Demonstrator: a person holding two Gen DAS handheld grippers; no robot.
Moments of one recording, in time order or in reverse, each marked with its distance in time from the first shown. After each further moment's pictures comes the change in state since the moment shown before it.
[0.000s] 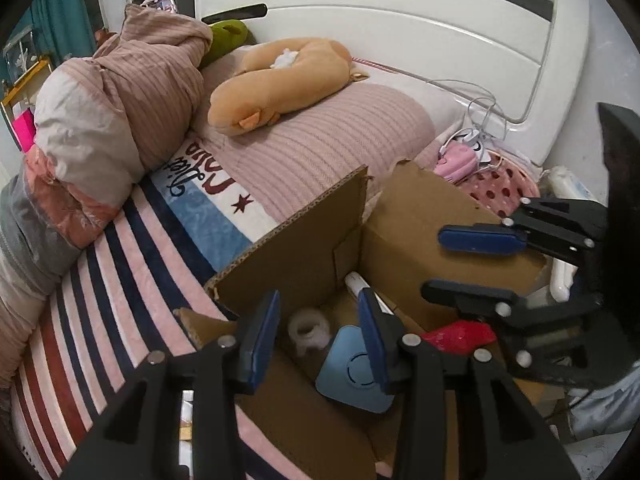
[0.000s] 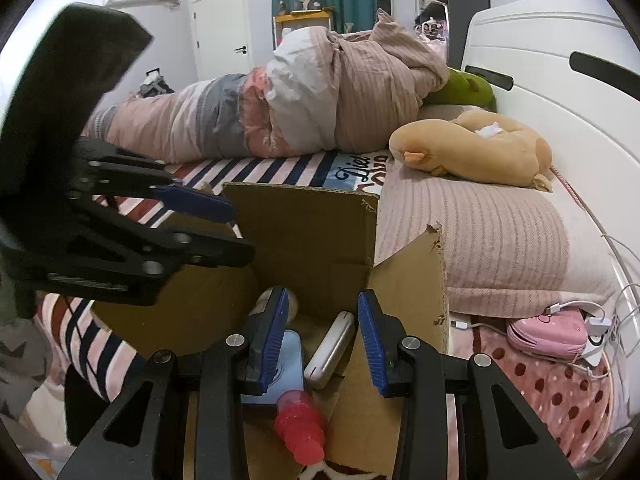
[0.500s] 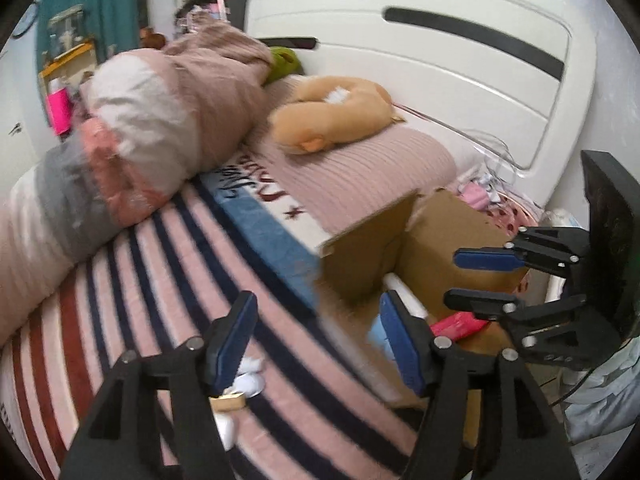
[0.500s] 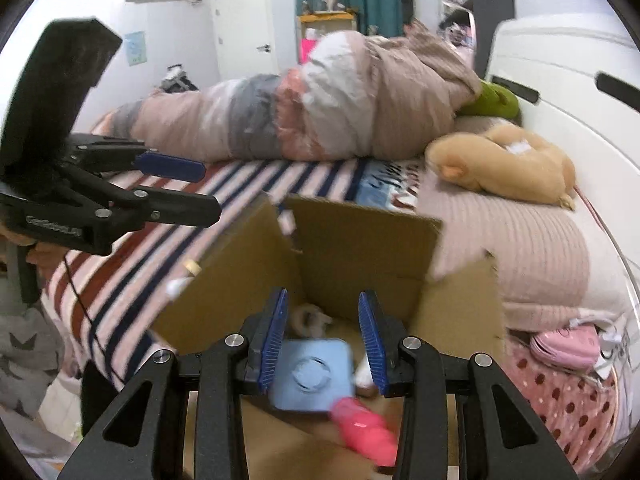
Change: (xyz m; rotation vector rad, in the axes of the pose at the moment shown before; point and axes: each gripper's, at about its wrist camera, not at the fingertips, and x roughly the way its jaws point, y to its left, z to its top) left arm -0.081 0.067 -0.052 -0.139 -0.140 0.033; right arm -0.009 0.048 0.014 -0.053 -0.010 0.073
